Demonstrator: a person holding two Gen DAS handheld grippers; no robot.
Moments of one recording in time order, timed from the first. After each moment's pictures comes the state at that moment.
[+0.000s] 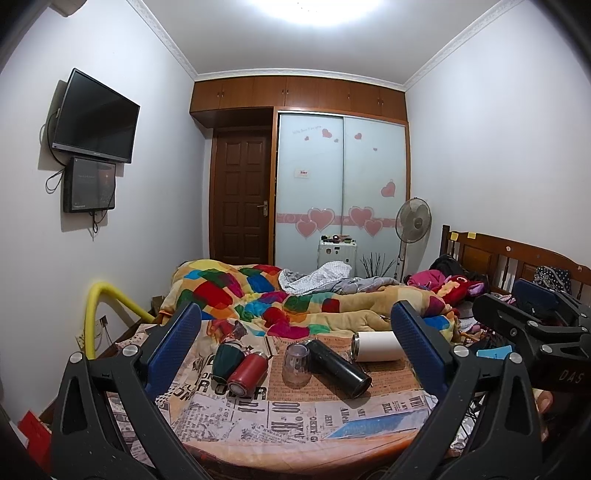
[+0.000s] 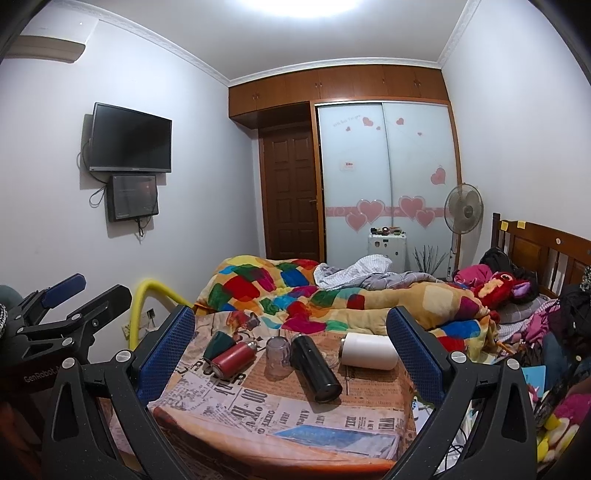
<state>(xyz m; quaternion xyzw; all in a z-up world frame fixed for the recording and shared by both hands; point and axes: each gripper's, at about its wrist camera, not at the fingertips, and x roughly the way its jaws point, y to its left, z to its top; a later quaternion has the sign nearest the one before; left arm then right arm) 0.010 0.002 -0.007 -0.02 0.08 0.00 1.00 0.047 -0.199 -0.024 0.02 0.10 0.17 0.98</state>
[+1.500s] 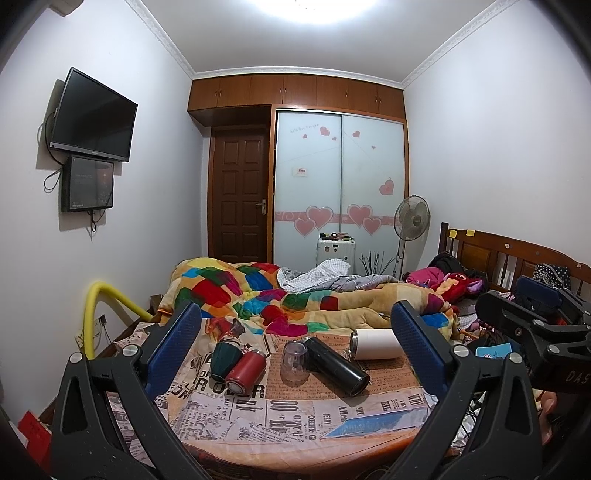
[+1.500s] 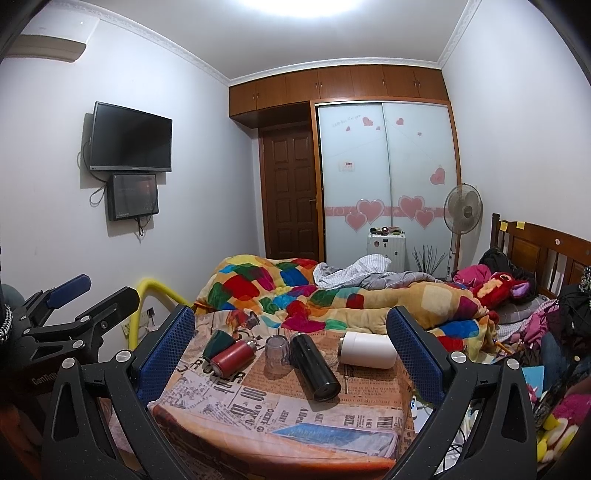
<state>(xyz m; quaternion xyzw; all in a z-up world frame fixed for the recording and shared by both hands) 0.011 -0.005 -0.010 -0.02 0.08 0.00 1.00 0.046 -0.203 -0.020 0.01 0.10 0.17 0.98</state>
